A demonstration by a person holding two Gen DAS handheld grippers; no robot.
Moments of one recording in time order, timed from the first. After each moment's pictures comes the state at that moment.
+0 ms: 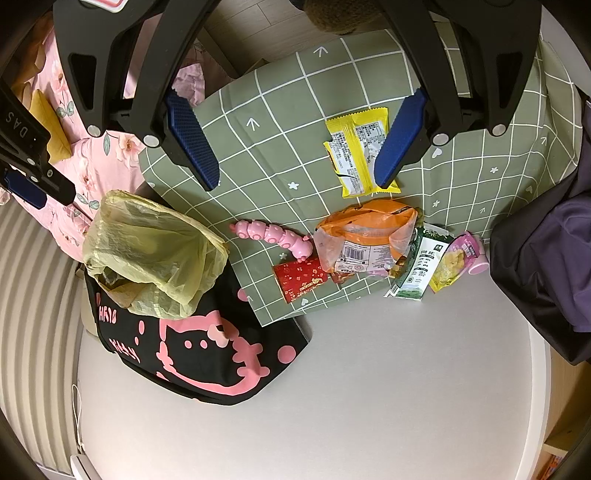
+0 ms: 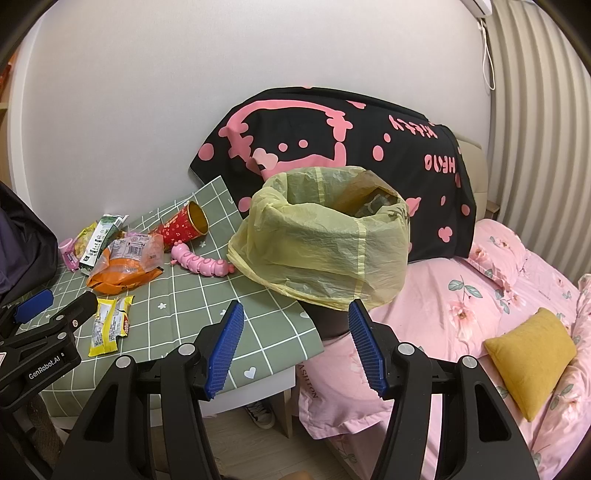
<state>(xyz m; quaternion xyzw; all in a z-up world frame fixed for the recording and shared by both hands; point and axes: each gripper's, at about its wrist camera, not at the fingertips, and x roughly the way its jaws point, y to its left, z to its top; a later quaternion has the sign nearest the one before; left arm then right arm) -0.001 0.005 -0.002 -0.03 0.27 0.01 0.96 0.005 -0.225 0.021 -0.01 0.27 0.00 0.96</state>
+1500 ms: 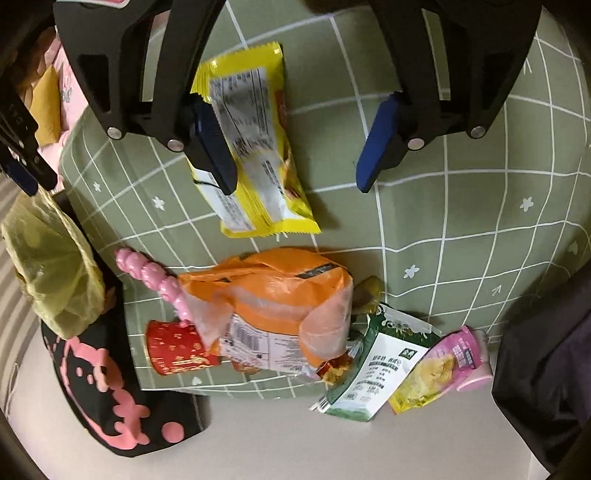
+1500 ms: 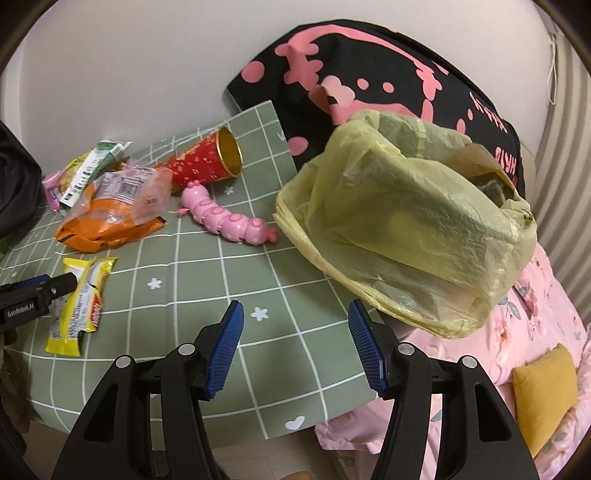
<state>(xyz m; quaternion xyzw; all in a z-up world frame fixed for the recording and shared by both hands) 0.103 0.133 -0.095 -0.12 0.42 0.03 0.90 0.112 -0.147 -0.052 -0.09 0.36 0.05 0.93</state>
